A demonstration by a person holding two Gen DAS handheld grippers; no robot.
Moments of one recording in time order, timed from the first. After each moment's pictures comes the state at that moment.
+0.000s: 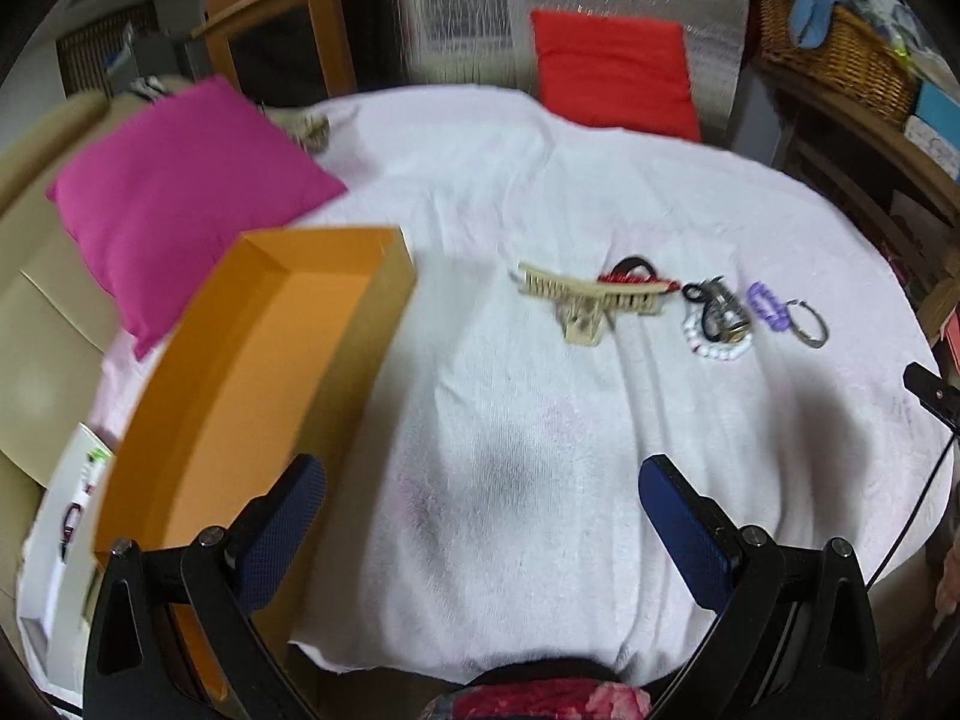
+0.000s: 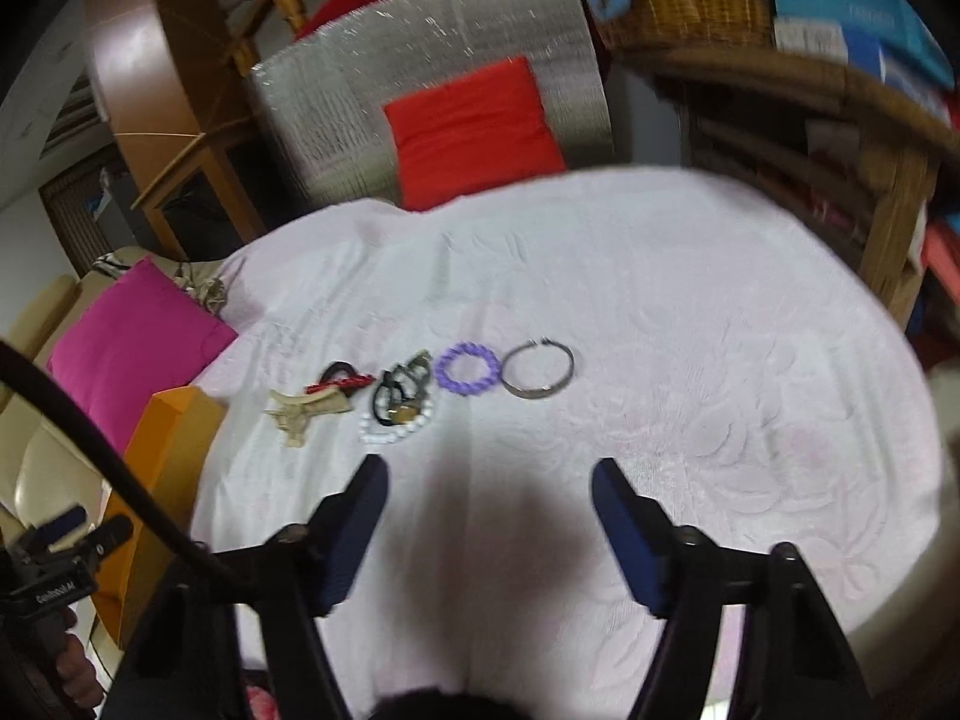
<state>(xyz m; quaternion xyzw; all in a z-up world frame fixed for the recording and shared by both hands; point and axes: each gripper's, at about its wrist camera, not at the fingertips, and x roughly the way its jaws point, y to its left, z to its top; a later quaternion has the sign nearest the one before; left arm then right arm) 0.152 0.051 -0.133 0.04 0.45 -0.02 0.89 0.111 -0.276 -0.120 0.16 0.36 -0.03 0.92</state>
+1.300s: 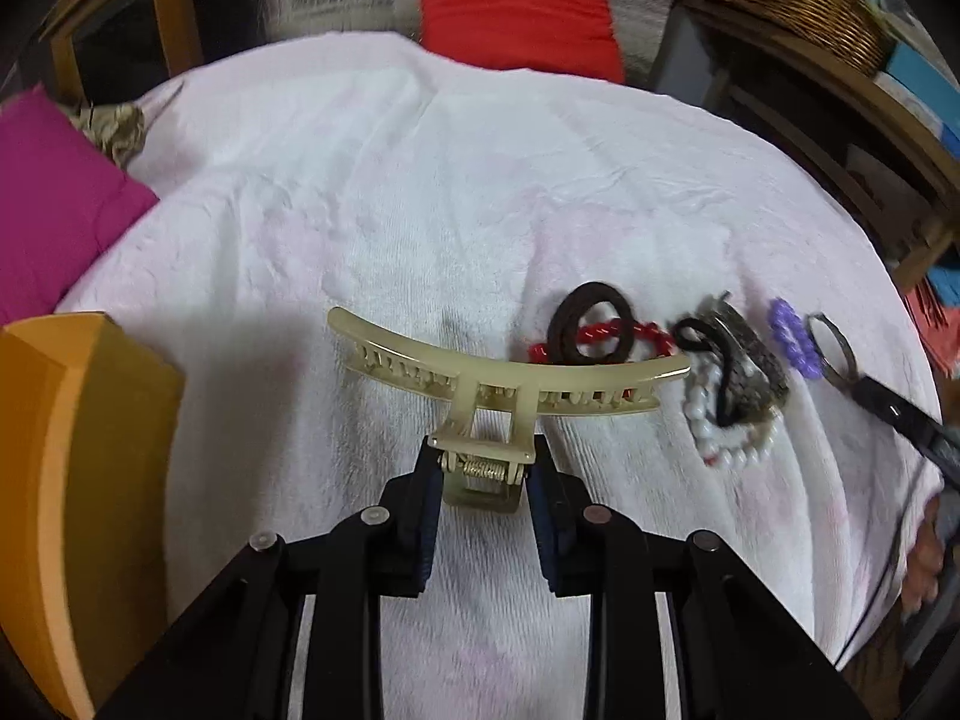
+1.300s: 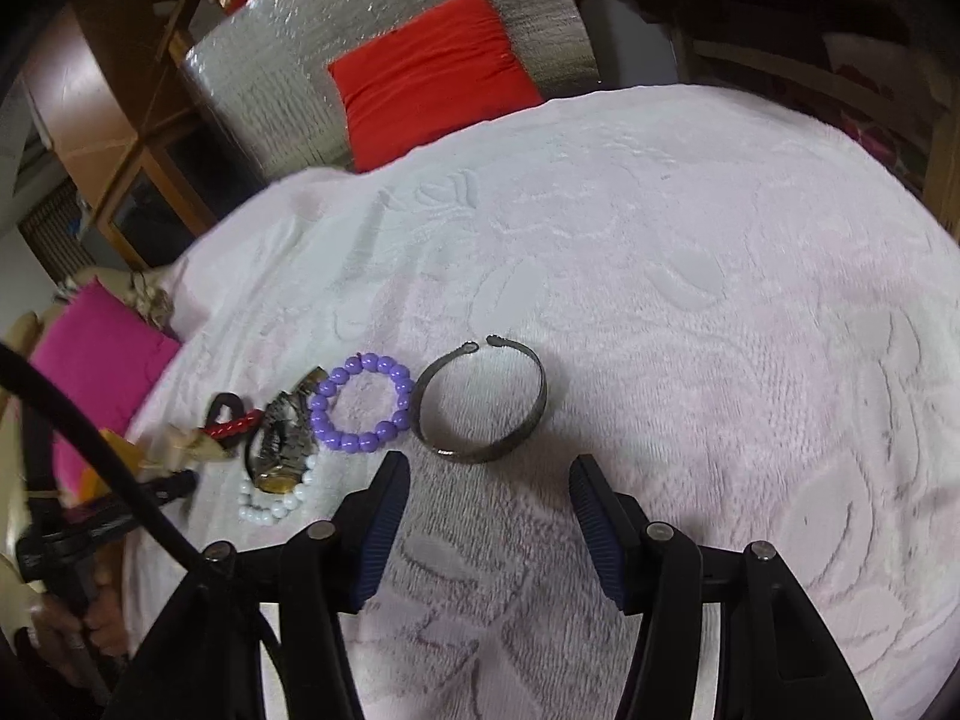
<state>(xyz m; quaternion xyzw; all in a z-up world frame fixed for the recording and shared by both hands) 0.289 -0.005 -0.202 0.05 0.48 -0.15 0.86 0.221 -0.308 -0.199 0.17 0.40 -0.02 0.90</state>
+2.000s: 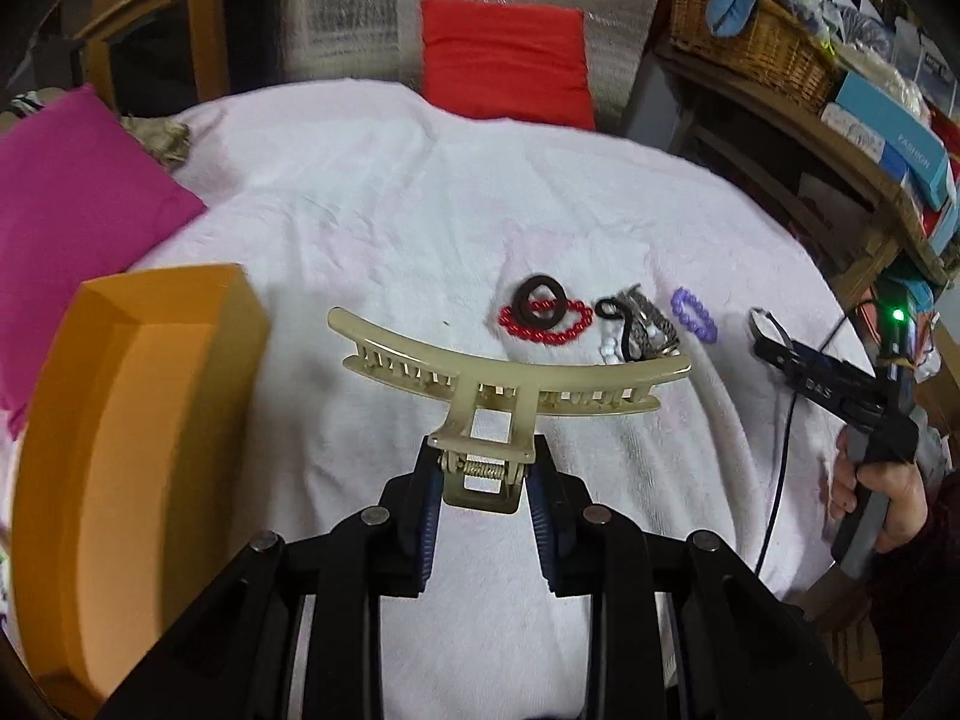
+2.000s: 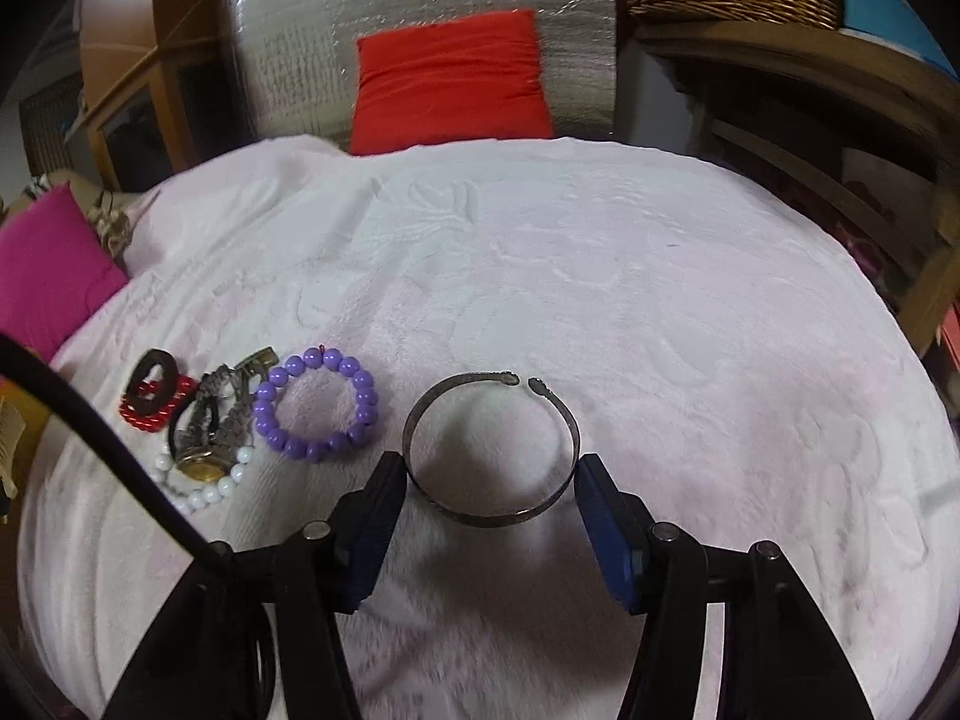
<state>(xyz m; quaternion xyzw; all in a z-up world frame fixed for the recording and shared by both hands) 0.195 0.034 -0.143 0.02 0.44 -0.17 0.88 0.218 -0.296 -0.195 0.06 0.38 -0.07 0.92</state>
